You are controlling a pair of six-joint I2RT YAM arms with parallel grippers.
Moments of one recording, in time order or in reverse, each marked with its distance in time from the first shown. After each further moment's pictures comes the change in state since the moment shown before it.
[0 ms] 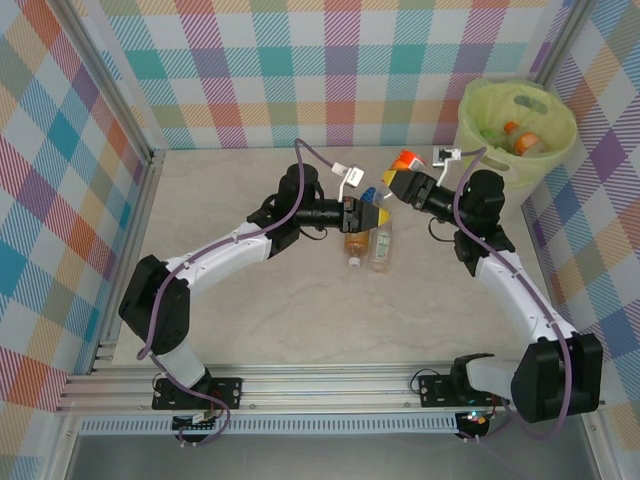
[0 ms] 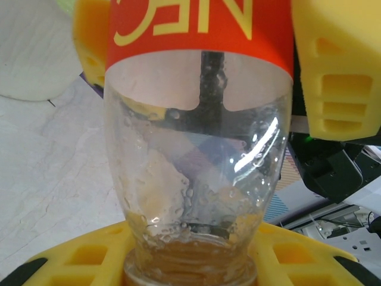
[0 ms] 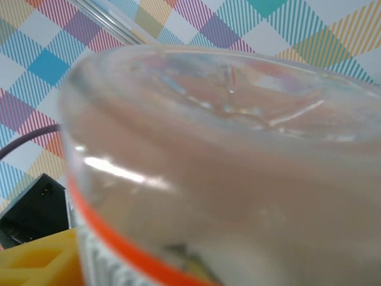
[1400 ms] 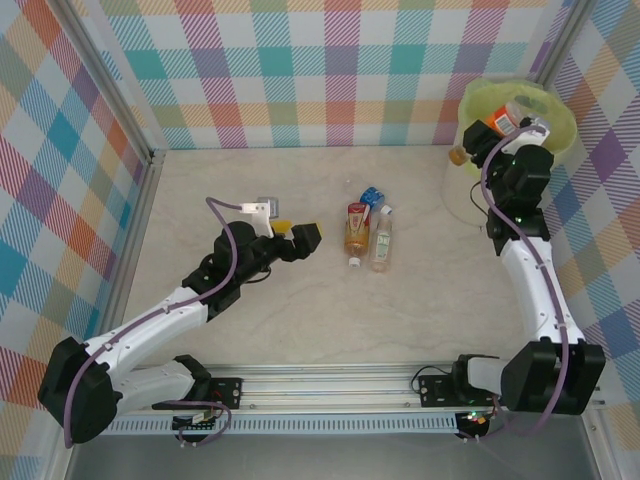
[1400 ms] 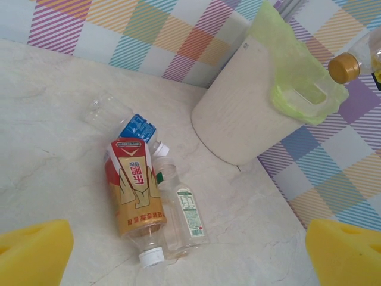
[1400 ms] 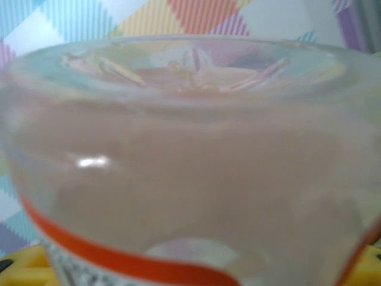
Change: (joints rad) left arm 0.061 -0.586 -0.602 -0.005 -0.729 0.071; right arm -0.247 0.043 0.223 -0.150 0.711 -0.293
